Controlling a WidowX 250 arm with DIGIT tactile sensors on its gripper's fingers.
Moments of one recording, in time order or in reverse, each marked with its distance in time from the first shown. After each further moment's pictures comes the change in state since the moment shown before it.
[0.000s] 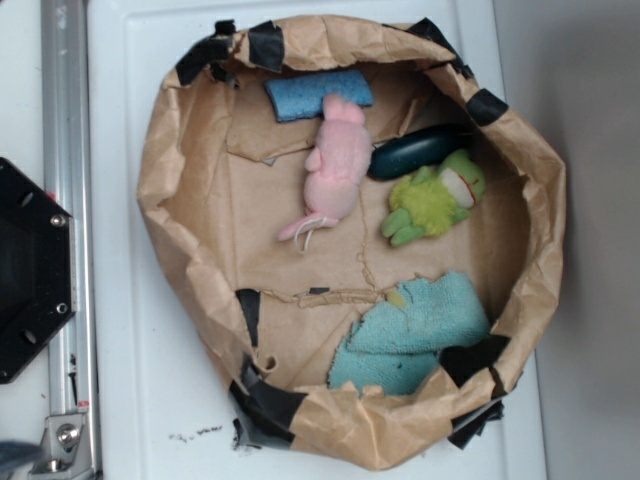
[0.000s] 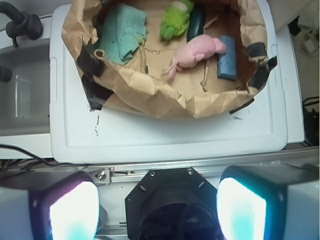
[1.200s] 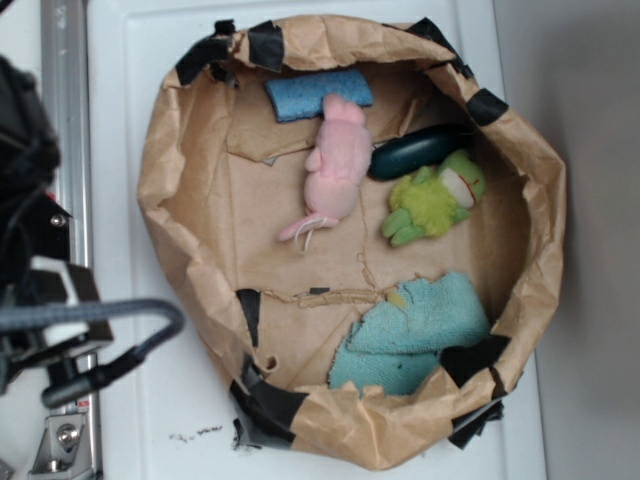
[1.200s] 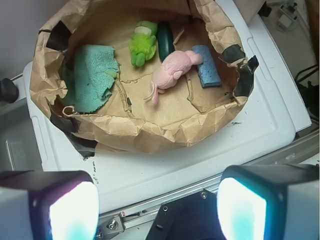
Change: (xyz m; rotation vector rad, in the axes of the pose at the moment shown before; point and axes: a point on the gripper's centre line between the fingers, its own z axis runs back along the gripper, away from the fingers) arm 0.026 0.012 -0.019 -0.011 -0.078 0.291
